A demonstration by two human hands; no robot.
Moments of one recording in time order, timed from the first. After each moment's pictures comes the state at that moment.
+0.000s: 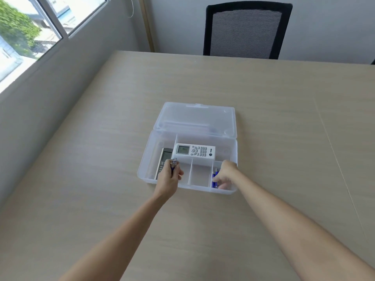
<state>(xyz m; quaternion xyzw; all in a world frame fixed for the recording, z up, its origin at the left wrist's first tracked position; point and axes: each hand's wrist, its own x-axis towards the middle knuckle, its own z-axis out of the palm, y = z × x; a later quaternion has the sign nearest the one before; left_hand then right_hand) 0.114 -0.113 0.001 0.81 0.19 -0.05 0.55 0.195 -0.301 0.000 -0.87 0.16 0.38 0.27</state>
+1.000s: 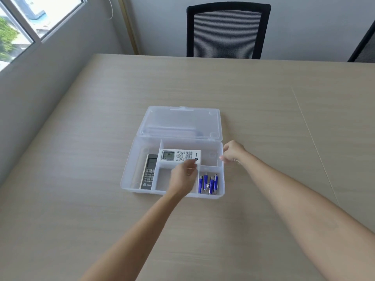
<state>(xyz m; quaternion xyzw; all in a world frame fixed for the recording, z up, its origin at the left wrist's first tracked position) 0.152 -0.188 0.019 0.83 0.14 -0.13 0.52 0.267 -0.366 0.007 -0.86 0.17 0.28 0.38</state>
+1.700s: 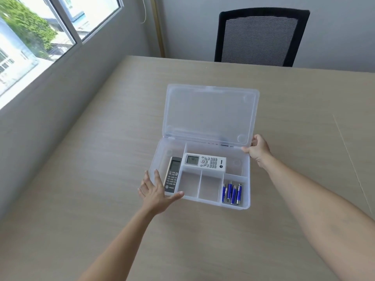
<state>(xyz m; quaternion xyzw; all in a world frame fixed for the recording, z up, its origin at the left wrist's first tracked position) 0.109 -0.058 -0.022 0.93 0.24 -0.19 0.23 0.308 -0.357 -0.022 -0.84 0.18 0.11 0.51</state>
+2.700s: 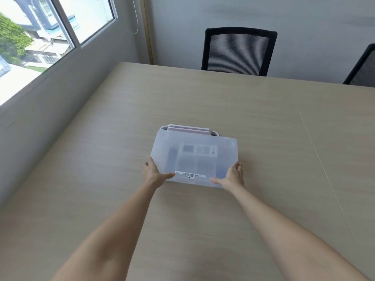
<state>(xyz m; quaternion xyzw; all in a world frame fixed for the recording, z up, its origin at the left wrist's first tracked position) 0.108 -0.036 -0.010 0.86 0.28 -0.10 0.42 0.127 -0.298 0.003 -0.92 0.16 0.18 0.31</state>
